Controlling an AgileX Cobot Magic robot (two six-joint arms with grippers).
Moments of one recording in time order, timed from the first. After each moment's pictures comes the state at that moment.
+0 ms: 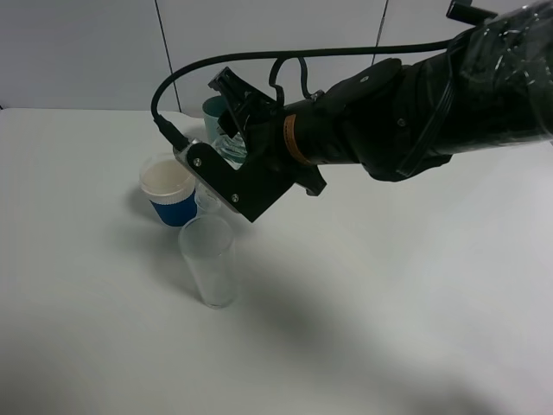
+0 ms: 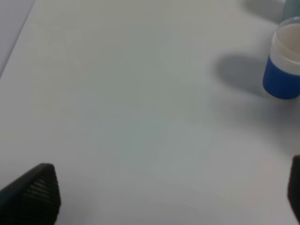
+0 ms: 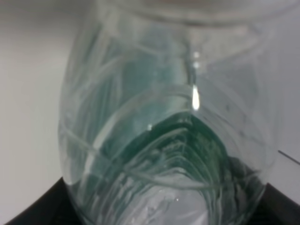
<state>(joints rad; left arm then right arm) 0.06 -0.01 -0.51 0.02 1.05 0.01 0.88 1.72 -1.01 -1.70 0.16 -0.05</state>
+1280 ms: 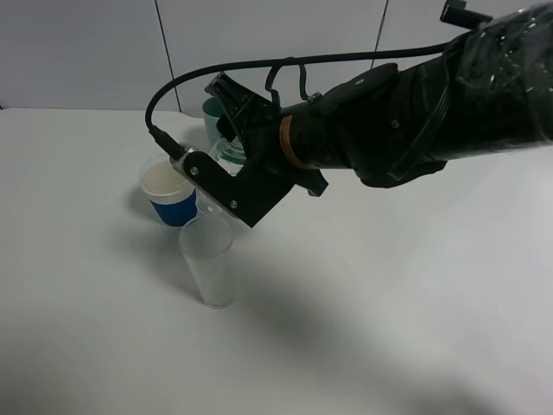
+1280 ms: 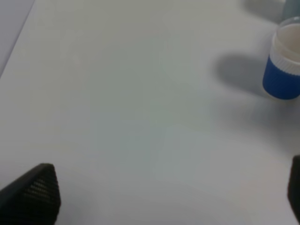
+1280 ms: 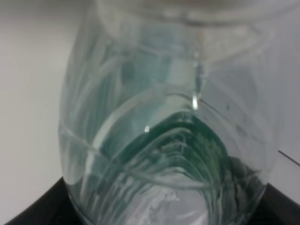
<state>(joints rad) 0.06 -0.01 -0.51 0.02 1.05 0.01 0.91 1.72 -1.01 -1.60 0.21 -0.17</state>
